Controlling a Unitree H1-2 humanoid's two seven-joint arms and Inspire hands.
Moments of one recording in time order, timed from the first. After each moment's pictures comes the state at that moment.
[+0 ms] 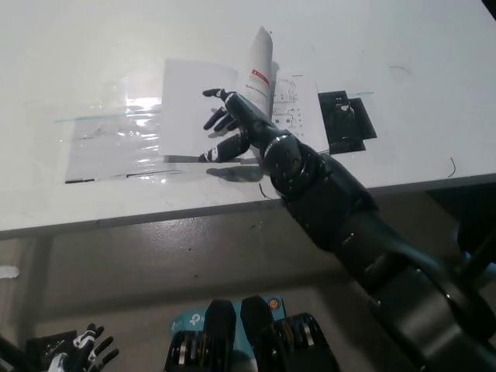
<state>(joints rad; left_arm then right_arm) -0.01 0.02 0.40 0.34 -0.57 0.16 -0.04 -1.14 0.10 0.42 1.18 -0.16 0.00 -0.05</state>
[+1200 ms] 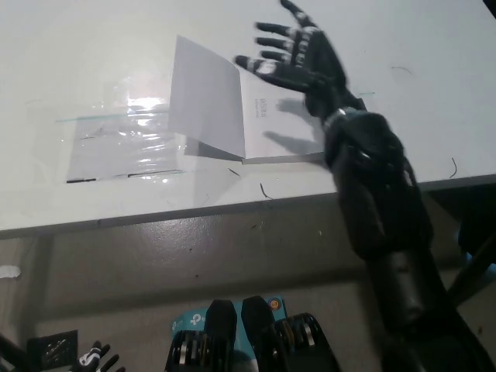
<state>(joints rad) 0.03 -0.01 0.40 0.35 -0.57 0.16 -0.04 -0.87 0.10 -0.11 0.43 0.16 0.24 -0.03</state>
